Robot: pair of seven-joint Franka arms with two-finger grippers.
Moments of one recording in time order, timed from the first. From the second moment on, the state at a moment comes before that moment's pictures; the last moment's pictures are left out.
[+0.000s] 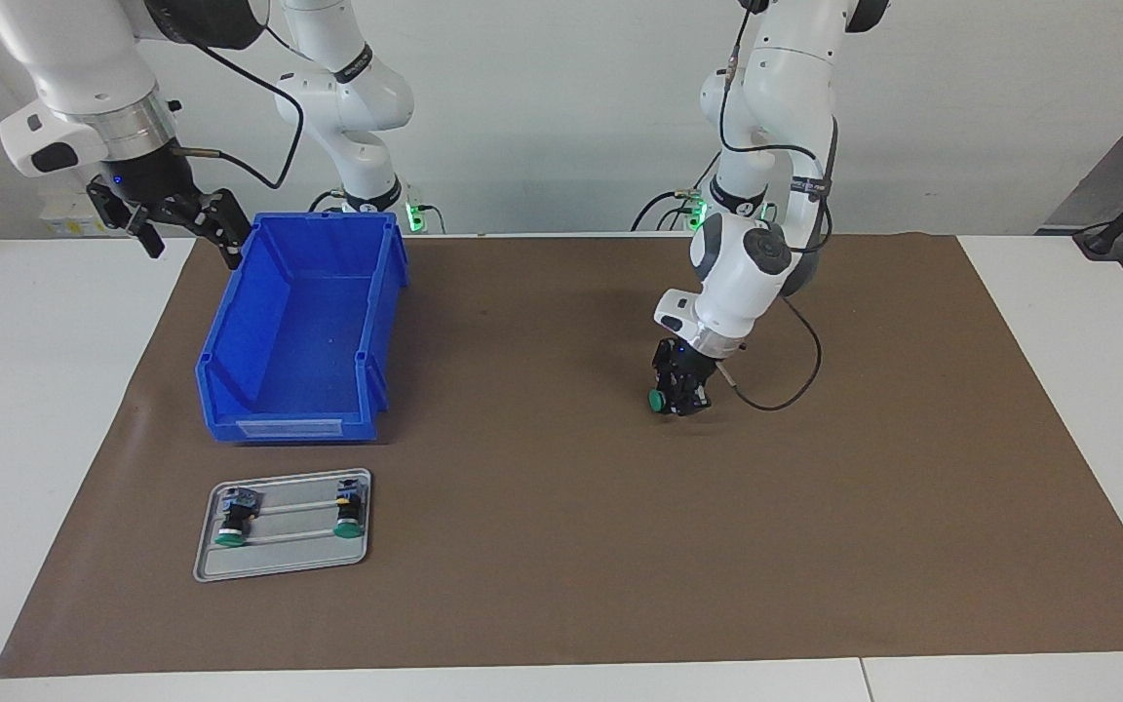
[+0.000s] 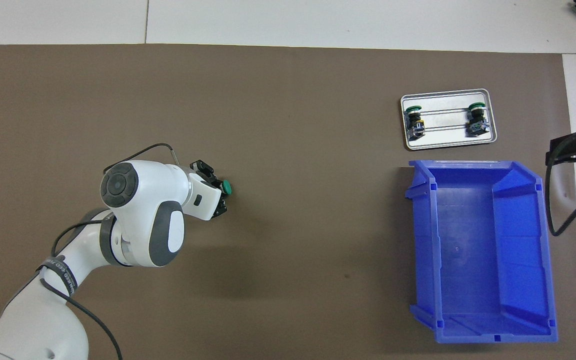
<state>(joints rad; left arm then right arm) -0.33 0.24 -0.11 -2.19 -0.45 2.60 1.20 -0.02 -0.02 -0.02 -1.56 -0.07 1.54 0.14</state>
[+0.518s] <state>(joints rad) -0.30 0.25 -0.11 -2.14 -1.05 2.55 1.55 -0.02 -0.04 -0.01 -1.60 -0.06 1.61 0.16</state>
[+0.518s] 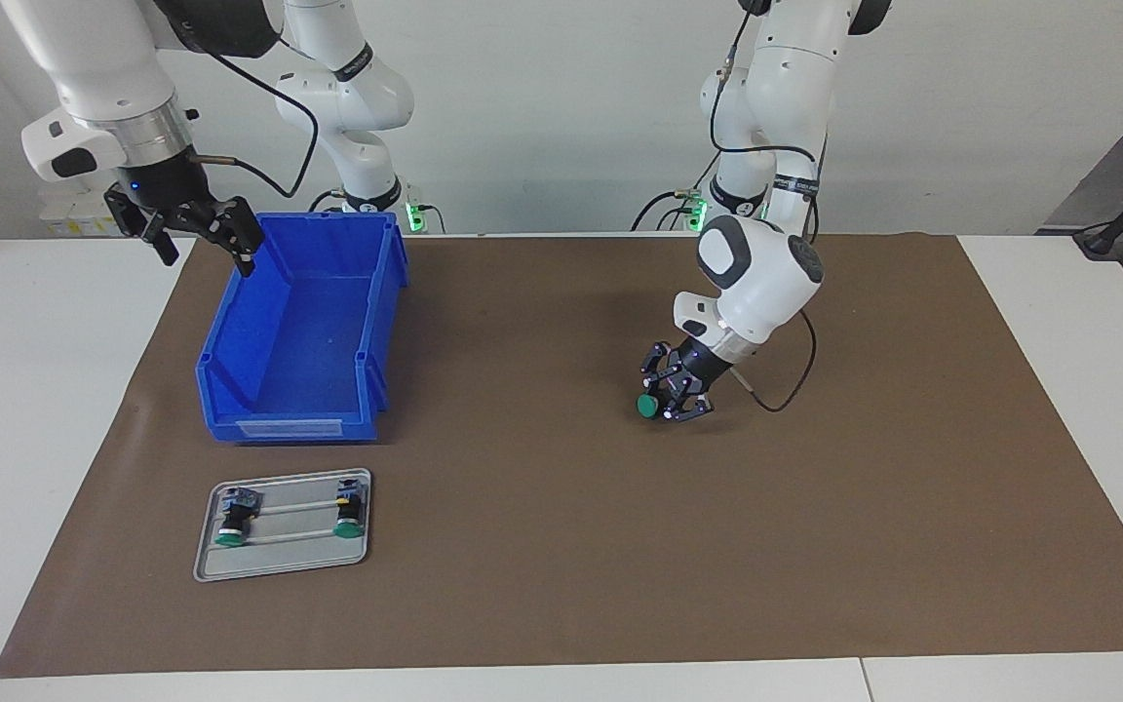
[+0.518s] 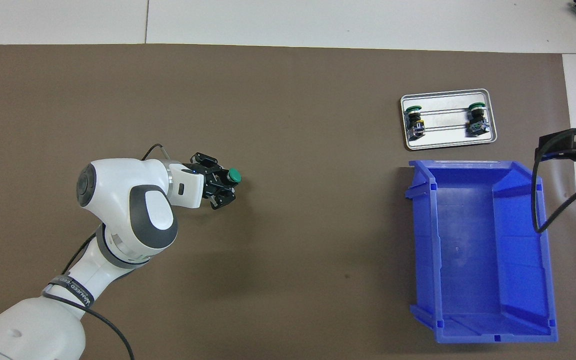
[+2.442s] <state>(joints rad) 0.06 0.29 -0.10 -2.36 -1.64 1.72 2.45 -0.01 -0.05 0.00 -1.63 -0.06 1.62 0.16</state>
